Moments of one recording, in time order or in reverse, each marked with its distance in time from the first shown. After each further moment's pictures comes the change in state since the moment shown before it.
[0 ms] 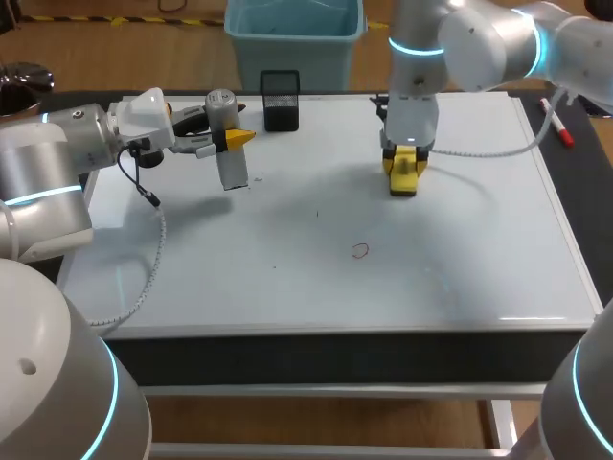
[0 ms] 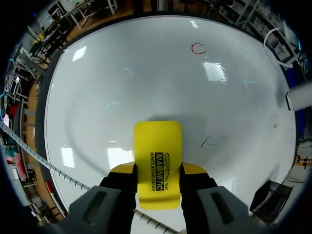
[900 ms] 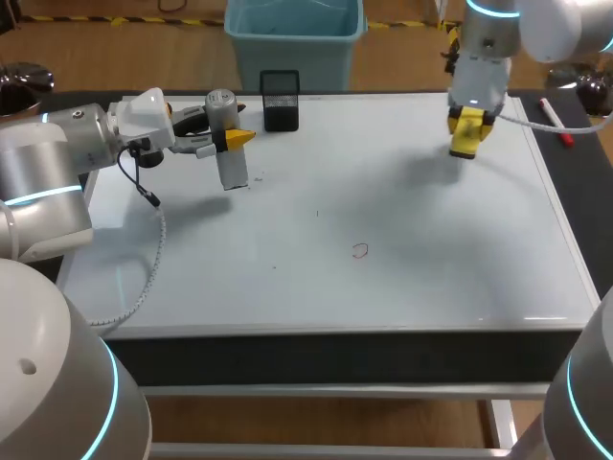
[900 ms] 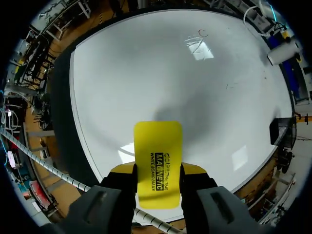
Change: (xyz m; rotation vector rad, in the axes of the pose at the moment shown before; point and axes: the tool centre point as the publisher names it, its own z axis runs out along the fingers) left arm 0.000 0.000 0.000 0.000 0.000 0.000; right arm 0.124 -0.059 -0.059 0.090 -0.014 0.276
